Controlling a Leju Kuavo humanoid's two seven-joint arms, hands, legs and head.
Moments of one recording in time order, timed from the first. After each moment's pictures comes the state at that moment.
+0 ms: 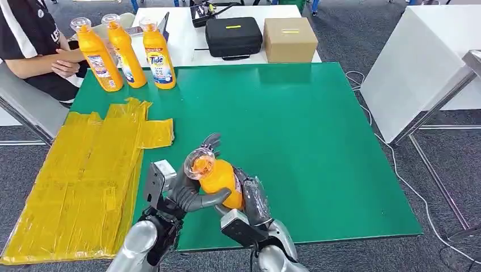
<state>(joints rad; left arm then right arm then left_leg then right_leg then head) -0.25 -0.18 -0.53 -1.37 0.08 -0.03 -0.17 -0.10 0.11 0.58 -1.30 0.45 -0.48 -0.41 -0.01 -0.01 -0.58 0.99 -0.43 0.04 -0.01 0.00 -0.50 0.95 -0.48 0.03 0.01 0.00</state>
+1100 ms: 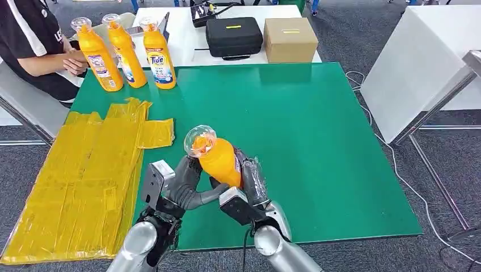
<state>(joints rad) -0.24 -0.18 -0.52 -1.39 0.06 -0.02 -0.18 -0.21 0.12 0.58 -1.25 0.38 -0.51 -0.40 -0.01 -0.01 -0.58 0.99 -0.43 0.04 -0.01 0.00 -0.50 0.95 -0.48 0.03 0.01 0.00</state>
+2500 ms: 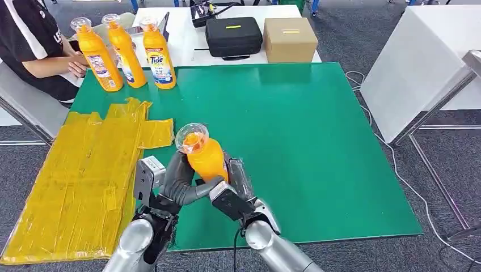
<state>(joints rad) -0.24 -0.18 -0.51 -1.42 0.08 0.00 -0.19 -0.29 0.15 0.66 -1.15 0.25 -0.39 -0.41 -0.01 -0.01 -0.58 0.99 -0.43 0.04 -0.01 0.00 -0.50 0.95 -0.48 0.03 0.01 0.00</state>
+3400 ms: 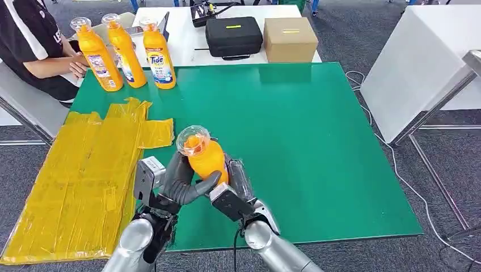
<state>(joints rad) -0.25 -0.18 -0.51 -1.40 0.09 -0.01 -0.20 -0.29 0.15 0.66 -1.12 0.23 -0.42 -0.42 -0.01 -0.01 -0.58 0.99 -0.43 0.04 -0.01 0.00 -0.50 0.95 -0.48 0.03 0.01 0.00</state>
